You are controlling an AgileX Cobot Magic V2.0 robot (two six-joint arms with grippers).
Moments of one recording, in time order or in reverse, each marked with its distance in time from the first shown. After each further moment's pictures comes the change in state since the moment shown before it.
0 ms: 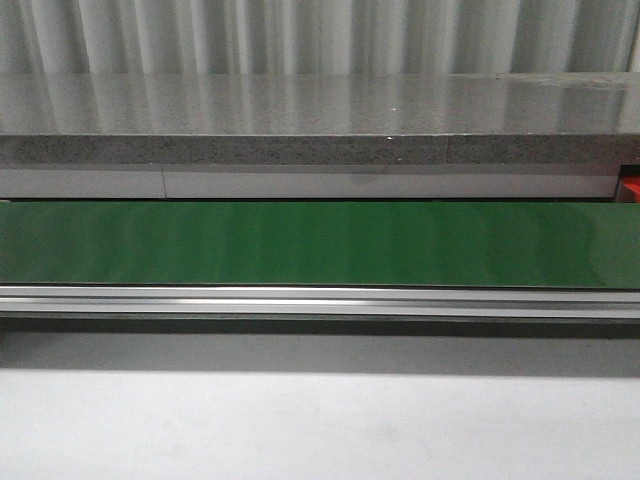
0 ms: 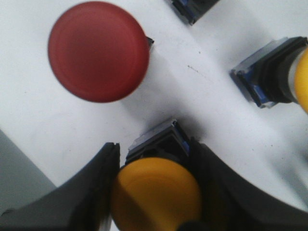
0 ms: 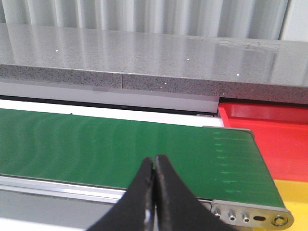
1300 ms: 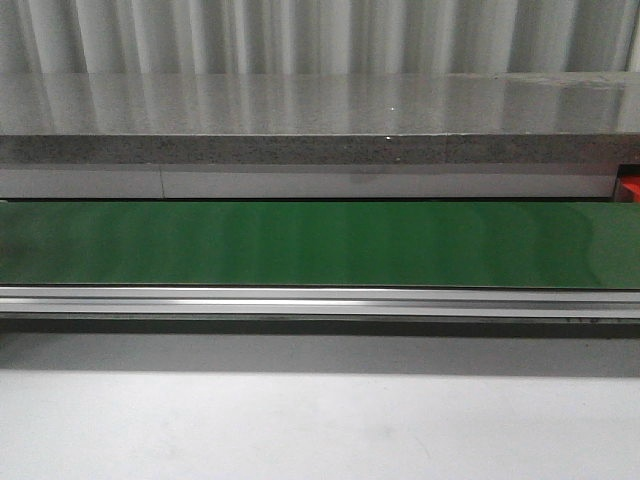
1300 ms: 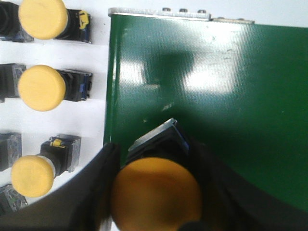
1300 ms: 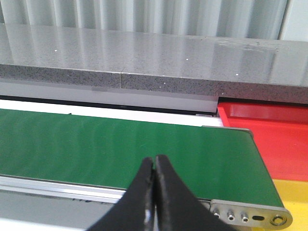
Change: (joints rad) left arm -0.471 0.148 -0.591 -0.007 0.396 0.356; right arm 0.000 0.000 0.000 0.000 0.000 0.000
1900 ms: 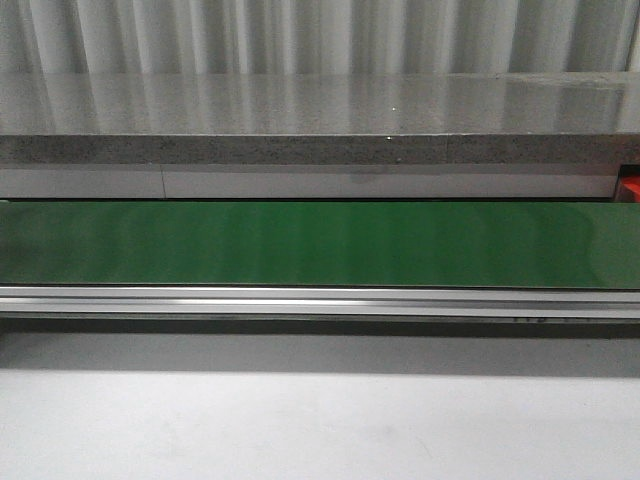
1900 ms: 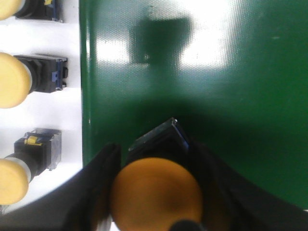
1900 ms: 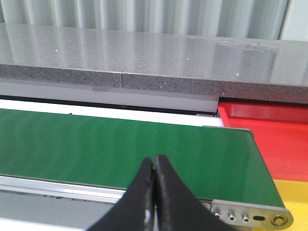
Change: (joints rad) left arm 0.000 0.064 0.000 -0.051 0.029 0.053; right arm 0.000 0.000 0.000 0.000 0.000 0.000
